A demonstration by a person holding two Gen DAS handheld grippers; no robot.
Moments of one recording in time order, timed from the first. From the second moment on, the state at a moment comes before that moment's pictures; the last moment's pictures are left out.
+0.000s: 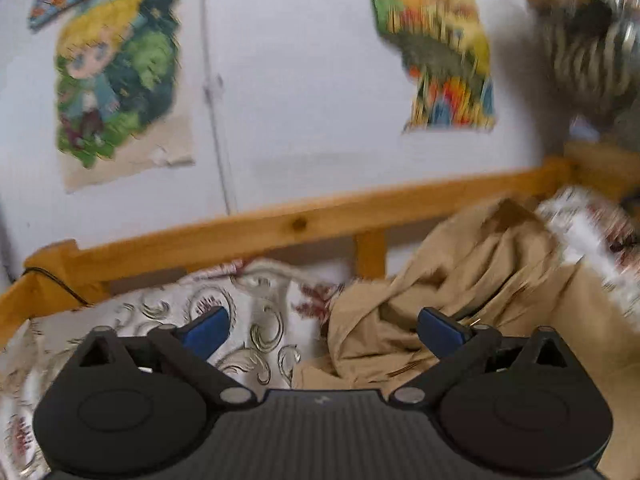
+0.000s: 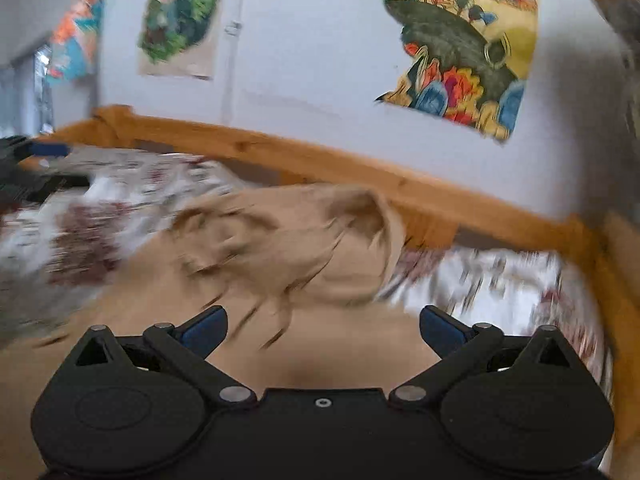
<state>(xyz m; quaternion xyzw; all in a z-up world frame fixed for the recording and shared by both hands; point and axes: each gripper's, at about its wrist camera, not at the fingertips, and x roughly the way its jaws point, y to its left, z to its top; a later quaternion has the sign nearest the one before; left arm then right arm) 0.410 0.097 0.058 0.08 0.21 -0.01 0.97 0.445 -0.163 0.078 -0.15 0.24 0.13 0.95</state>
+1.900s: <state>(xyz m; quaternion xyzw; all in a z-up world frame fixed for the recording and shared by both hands) 0.459 0.109 -0.024 -0.07 0.34 -0.25 0.91 0.457 -0.249 -0.006 0.06 0.27 0.28 0.92</state>
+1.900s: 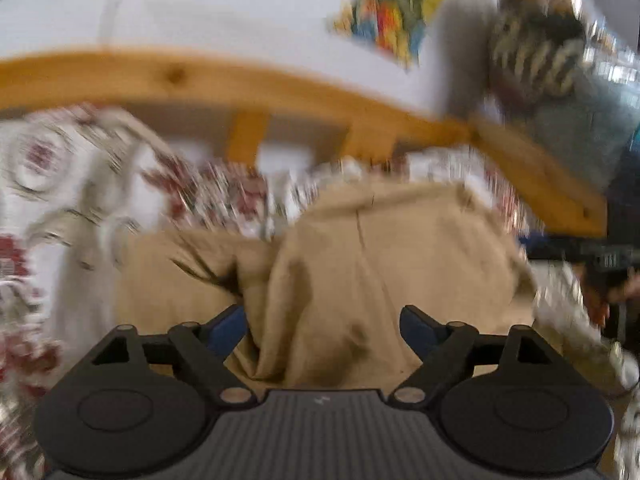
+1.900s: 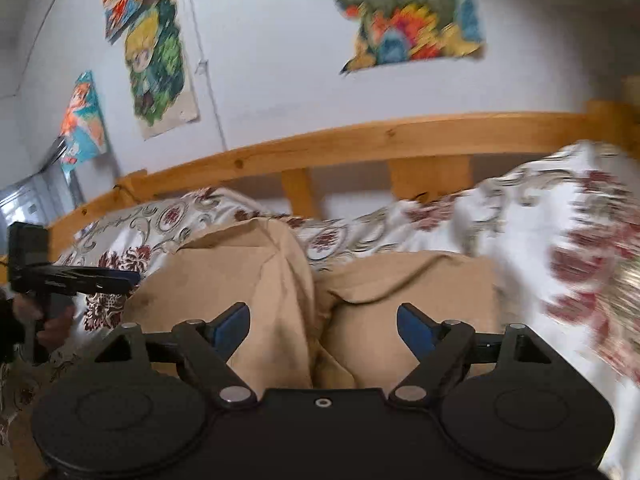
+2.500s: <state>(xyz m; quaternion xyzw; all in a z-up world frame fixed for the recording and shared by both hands) 0.387 0.055 -0.059 0.16 0.30 -0.15 0.93 0.371 -0.199 -0.016 -0.24 0.10 0.26 0.93</state>
